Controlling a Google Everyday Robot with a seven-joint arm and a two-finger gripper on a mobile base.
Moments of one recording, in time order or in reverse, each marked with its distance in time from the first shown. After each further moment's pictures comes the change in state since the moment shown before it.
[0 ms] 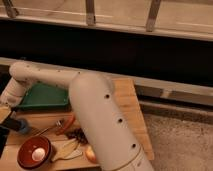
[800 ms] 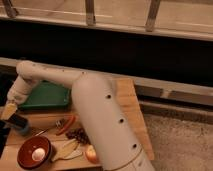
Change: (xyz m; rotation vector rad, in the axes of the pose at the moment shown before) arm 0.017 -0.021 -0.014 0.034 -0.001 0.025
